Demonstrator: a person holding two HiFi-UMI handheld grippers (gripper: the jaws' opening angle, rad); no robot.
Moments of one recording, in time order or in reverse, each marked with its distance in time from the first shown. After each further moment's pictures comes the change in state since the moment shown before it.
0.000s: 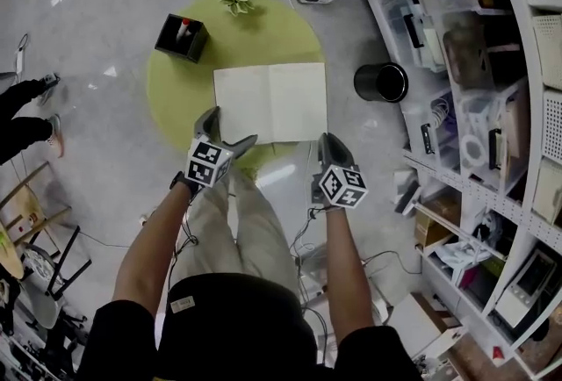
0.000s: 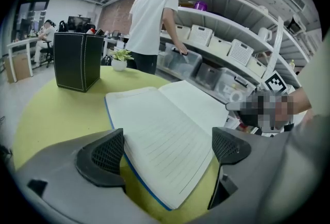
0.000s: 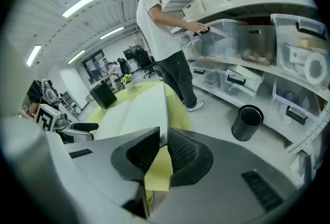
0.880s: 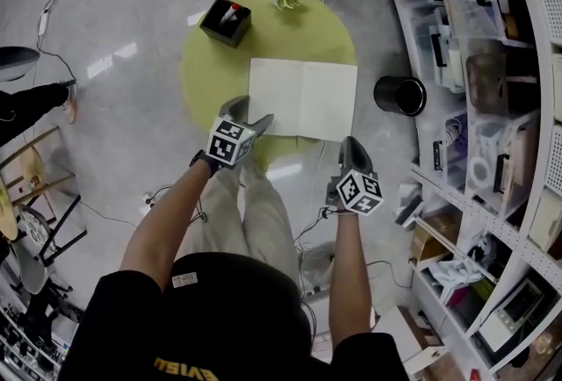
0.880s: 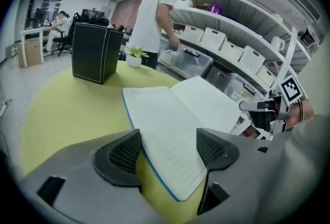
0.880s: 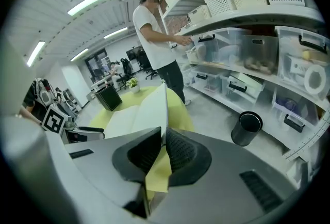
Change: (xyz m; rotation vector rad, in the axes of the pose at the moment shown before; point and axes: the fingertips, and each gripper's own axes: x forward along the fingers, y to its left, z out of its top) left arm -0.006 0.026 -0.004 -0.129 -0.014 0.047; right arm -0.017 0.022 0.019 -0.047 -0.028 -0.008
